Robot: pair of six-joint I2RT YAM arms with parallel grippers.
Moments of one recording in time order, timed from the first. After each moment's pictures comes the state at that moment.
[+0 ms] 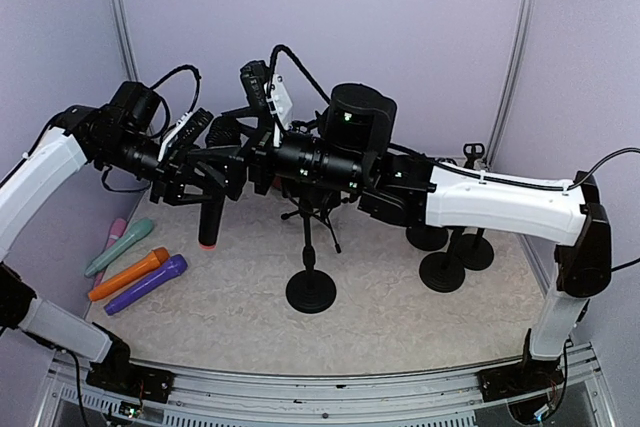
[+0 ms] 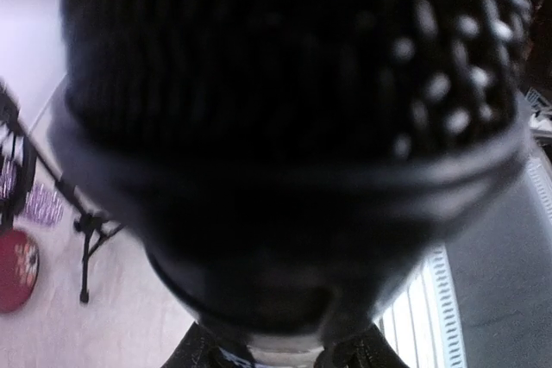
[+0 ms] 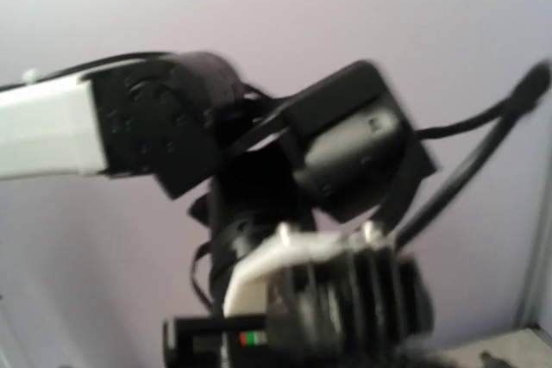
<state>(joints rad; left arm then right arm) -0.37 1.35 1.50 -1.10 1.03 0.82 1.18 1.82 1.70 0.33 -0.20 0.03</state>
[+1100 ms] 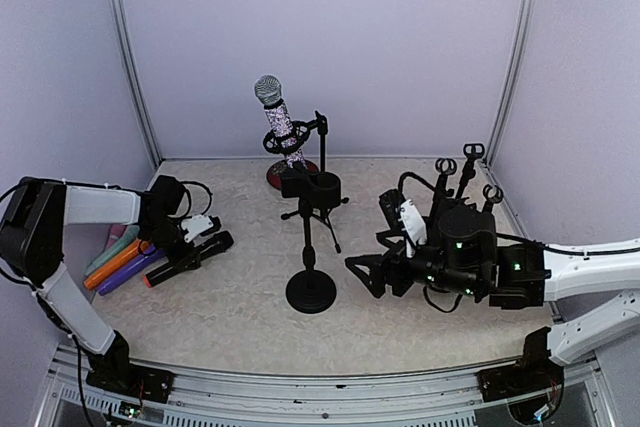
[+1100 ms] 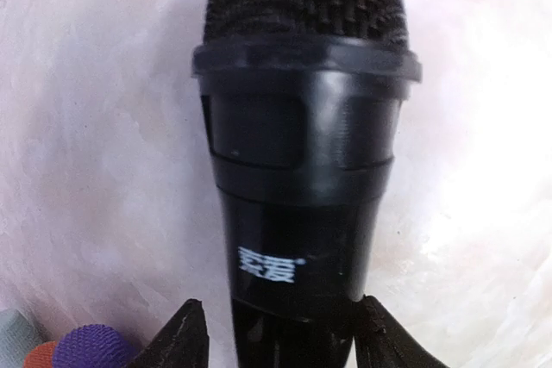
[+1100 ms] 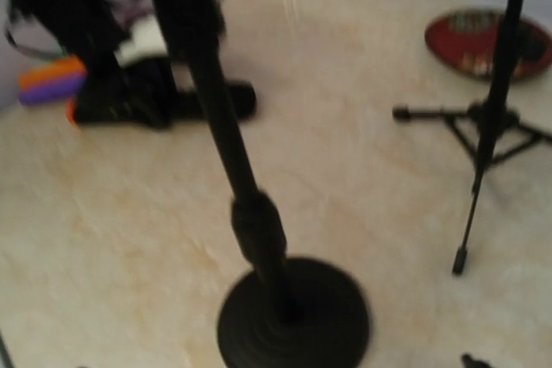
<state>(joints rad) -0.21 1.62 0.88 -0.49 0.05 0.70 1.17 1.11 0.70 0.10 0.25 0.26</state>
